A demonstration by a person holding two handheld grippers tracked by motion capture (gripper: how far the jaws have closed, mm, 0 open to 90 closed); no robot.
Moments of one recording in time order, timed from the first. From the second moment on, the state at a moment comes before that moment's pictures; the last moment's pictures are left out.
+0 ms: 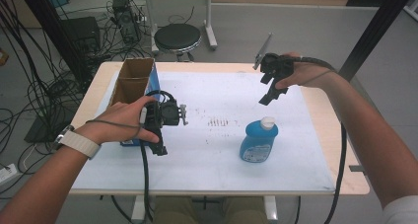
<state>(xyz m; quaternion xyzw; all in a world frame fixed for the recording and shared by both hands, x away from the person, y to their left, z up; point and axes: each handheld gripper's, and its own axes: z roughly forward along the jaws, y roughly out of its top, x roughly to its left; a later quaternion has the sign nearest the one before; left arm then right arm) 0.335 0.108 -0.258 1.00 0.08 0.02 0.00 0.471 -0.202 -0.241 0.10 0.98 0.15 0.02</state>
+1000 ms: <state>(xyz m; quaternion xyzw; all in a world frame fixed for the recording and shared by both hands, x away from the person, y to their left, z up) 0.339 0.099 -0.257 1.00 0.09 0.03 0.01 0.451 -0.216 -0.220 0.11 0.98 0.19 0.01</state>
